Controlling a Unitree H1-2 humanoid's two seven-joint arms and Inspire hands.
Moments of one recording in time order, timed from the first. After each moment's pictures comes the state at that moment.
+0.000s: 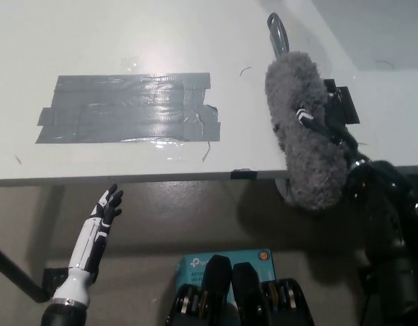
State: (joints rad) left_arm -0.19 0.17 0.00 0.40 0.10 -0.39 -0.02; right_arm -0.73 -0.04 -0.26 0.59 0.41 0.43 0.20
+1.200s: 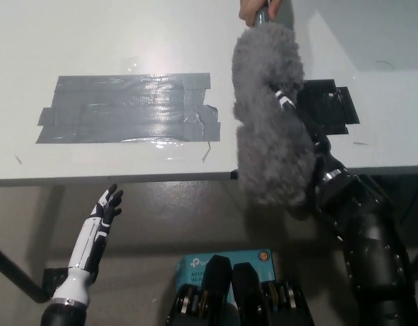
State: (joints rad) left_arm -0.19 0.17 0.00 0.40 0.10 -0.39 -0.02; right_arm -0.60 0.02 -0.03 0.15 1.00 0.46 -0.04
